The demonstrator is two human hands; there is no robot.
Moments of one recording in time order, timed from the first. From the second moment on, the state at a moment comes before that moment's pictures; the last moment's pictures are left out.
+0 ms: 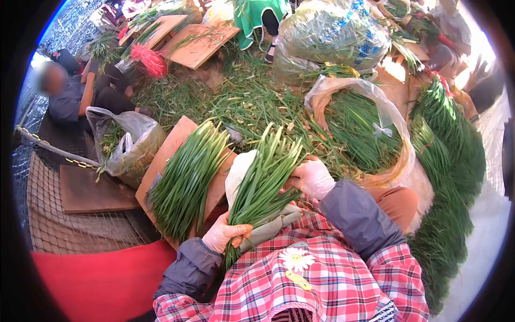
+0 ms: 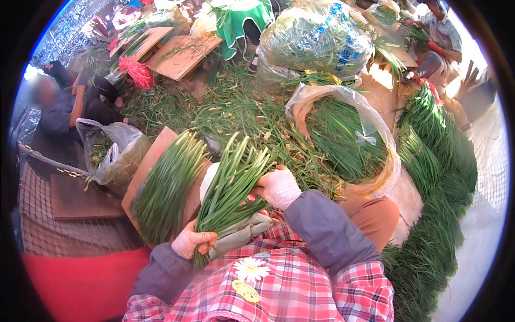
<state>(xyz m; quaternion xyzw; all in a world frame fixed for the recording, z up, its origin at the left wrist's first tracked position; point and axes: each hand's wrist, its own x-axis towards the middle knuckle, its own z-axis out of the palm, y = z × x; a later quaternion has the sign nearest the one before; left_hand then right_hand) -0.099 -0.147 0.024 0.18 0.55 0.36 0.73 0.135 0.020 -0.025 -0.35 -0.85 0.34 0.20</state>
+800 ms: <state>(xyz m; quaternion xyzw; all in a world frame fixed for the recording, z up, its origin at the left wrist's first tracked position) -0.103 -0.152 0.030 0.29 0.62 0.32 0.66 0.133 0.046 0.012 -0.31 -0.81 0.49 0.05</state>
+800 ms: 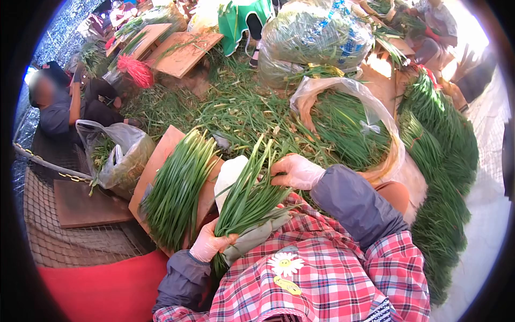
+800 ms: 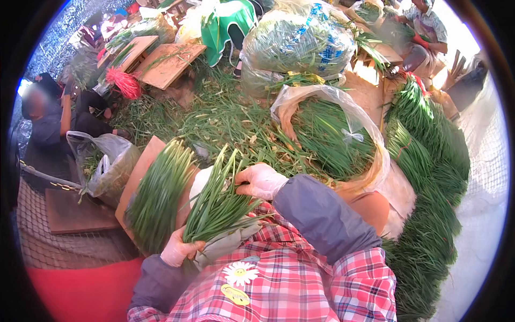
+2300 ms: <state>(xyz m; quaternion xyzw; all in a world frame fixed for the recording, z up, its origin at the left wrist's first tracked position) -0.112 -0.137 0.043 0.27 0.56 0.27 0.73 0.197 0.089 -0.029 -0.31 -0.74 0.59 0.05</state>
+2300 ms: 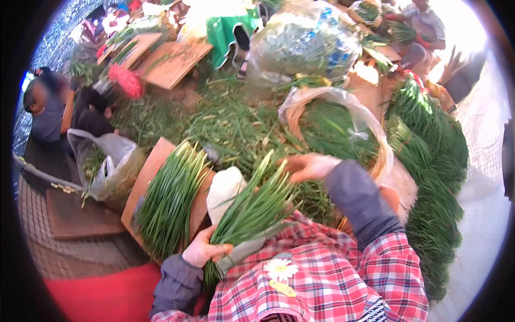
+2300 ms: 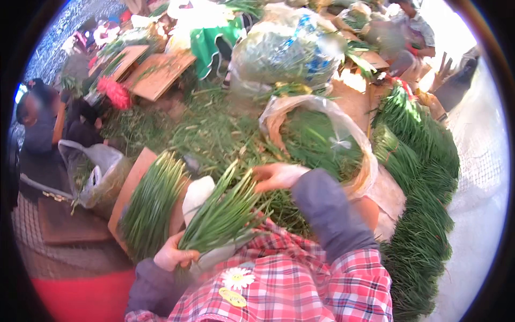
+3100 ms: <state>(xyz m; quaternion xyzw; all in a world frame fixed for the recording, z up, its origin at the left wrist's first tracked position) -0.075 -0.132 0.025 0.16 0.52 0.43 0.72 0.194 0.055 -0.033 -0.47 -0.53 0.65 0.27</state>
